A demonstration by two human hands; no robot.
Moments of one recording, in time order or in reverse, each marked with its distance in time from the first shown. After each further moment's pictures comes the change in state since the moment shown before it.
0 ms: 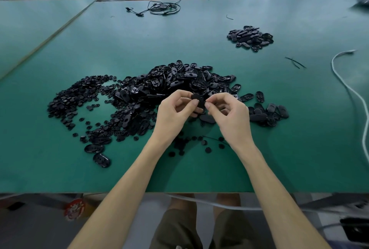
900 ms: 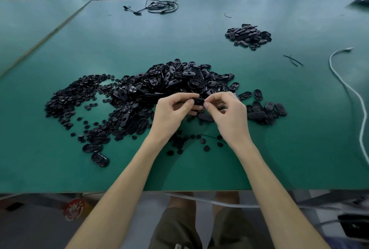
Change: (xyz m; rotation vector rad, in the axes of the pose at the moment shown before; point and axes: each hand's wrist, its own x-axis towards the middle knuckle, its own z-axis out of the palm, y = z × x) left_hand 0.001 -0.002 -0.002 -0.025 -0.024 -0.026; right_hand 0.002 0.005 0.002 -0.108 0.024 -0.014
